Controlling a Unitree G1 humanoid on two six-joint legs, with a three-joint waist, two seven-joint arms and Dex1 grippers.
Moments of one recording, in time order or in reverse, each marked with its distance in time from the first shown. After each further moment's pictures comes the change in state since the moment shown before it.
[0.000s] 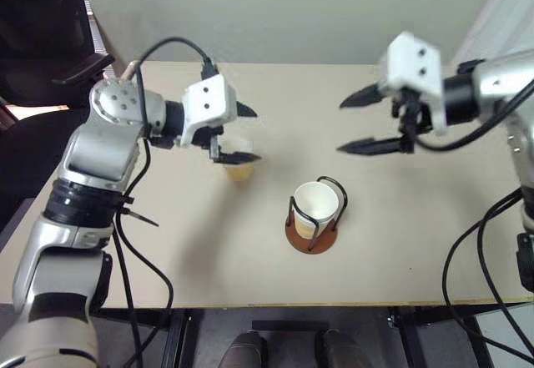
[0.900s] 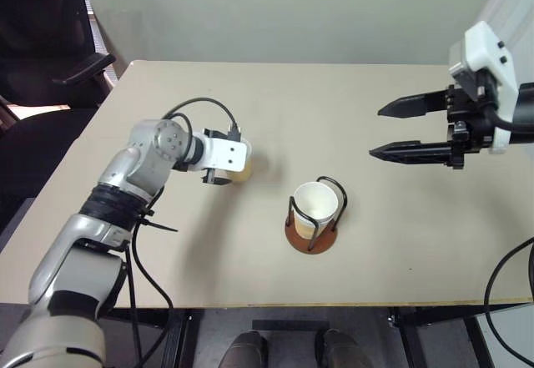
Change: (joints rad) left arm 0.008 -0.081 -0.216 0.357 0.476 -0.343 0.103; right arm 0.150 -0.180 -0.170 -0.112 0.348 0.195 -0.146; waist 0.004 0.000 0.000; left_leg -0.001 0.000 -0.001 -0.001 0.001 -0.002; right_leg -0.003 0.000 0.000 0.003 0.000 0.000
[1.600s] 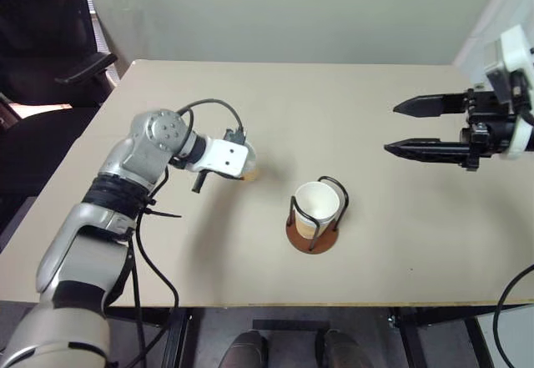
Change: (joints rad) left arm -0.068 -0.011 0.066 0.003 -0.272 -0.089 -0.373; right arm 0.174 -0.009 -0.154 0.076 0.122 -0.137 -0.006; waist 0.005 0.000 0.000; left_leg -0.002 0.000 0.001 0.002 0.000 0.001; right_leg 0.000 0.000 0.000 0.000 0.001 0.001
